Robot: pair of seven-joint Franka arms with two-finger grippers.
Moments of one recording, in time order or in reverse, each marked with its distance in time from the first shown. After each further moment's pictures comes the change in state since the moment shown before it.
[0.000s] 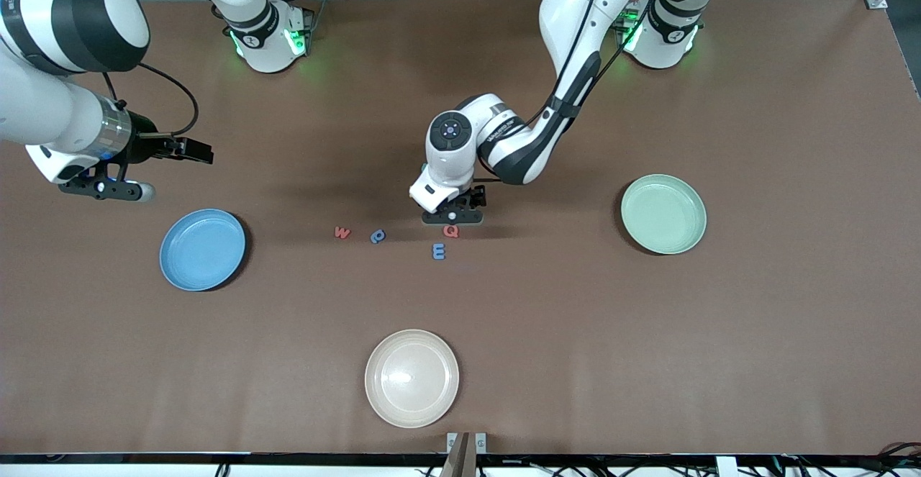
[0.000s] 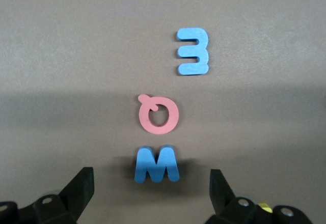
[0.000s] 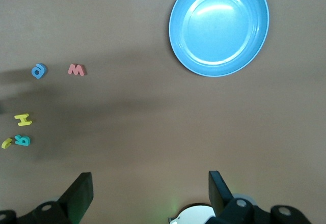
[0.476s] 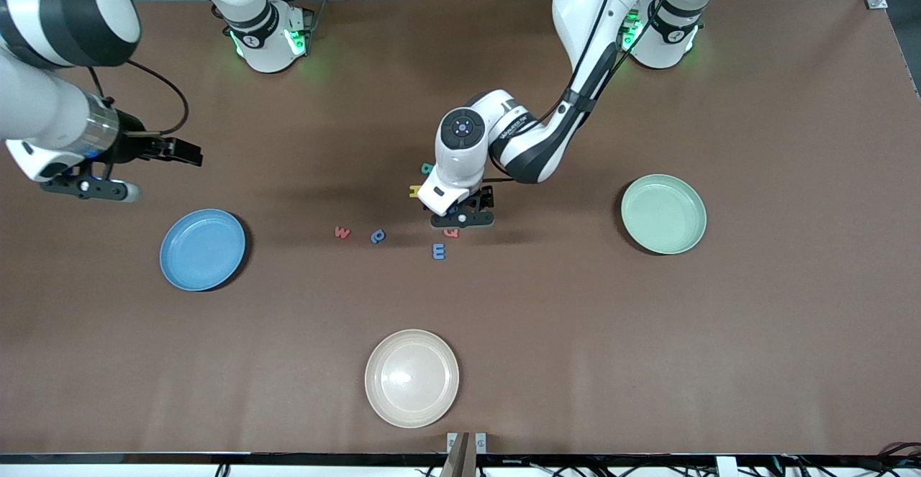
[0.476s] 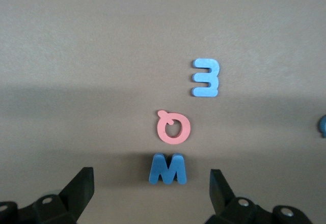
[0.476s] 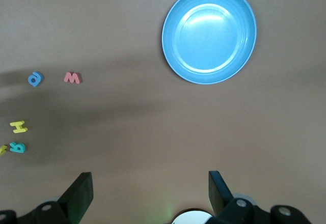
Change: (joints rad) left arm 0.033 -0.055 0.000 -0.029 -0.049 -0.009 -0.048; right arm 0.000 0.000 -0.002 0.016 -0.027 0.005 0.000
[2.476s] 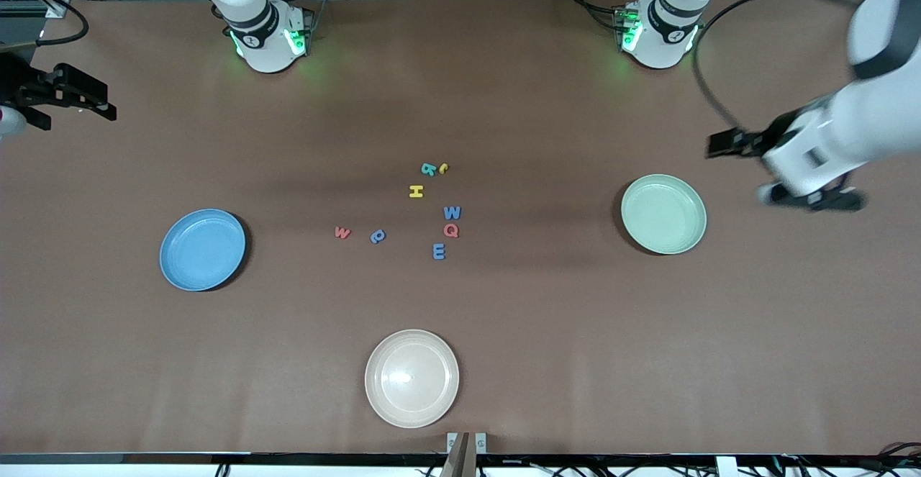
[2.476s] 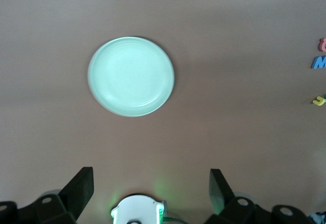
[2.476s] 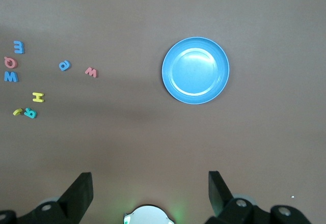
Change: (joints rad) left arm 0.676 -0.530 -0.026 -0.015 -0.124 -0.877 0.807; right arm -0.073 -0.015 -0.003 0.355 -0.012 -0.239 -0.335
